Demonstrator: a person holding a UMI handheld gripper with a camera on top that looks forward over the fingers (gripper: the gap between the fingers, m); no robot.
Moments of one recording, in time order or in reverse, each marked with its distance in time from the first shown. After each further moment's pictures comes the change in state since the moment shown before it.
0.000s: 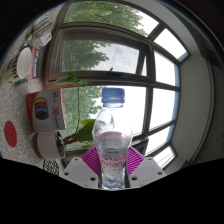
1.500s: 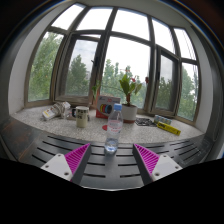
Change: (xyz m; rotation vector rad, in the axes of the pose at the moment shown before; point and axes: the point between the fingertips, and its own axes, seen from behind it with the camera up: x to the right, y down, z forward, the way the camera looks) arm -0.057 0.043 -0.414 -0.346 -0.637 1.249
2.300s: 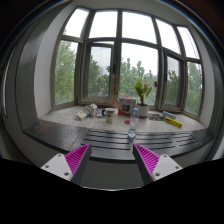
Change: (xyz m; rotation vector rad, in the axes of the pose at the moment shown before) arm -0.078 -0.040 -0.278 -0.066 -0.167 0.039
